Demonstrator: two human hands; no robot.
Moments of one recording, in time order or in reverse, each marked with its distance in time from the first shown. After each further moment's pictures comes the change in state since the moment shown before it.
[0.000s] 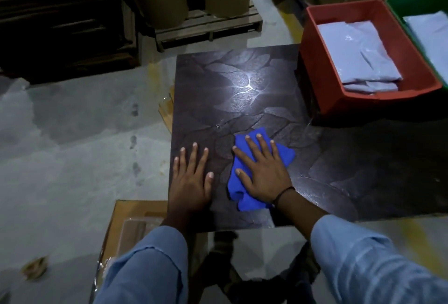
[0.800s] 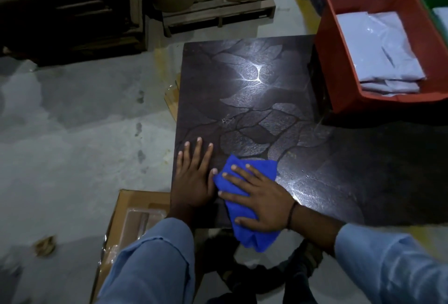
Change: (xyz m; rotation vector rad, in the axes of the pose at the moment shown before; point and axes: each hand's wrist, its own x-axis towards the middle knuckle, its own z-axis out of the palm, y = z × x) left_hand -0.001 -0.001 0.001 -0.046 0.005 -0.014; right_hand -0.030 -0.012 -0.009 0.102 -0.102 -0.613
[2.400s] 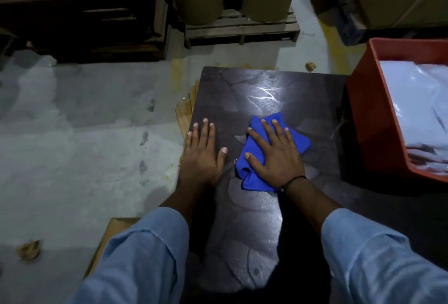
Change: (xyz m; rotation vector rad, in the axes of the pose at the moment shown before) left_hand 0.162 -0.025 0.001 0.025 0.068 -0.140; right_hand 0.125 0.162 -0.011 -0.062 0.206 0.568
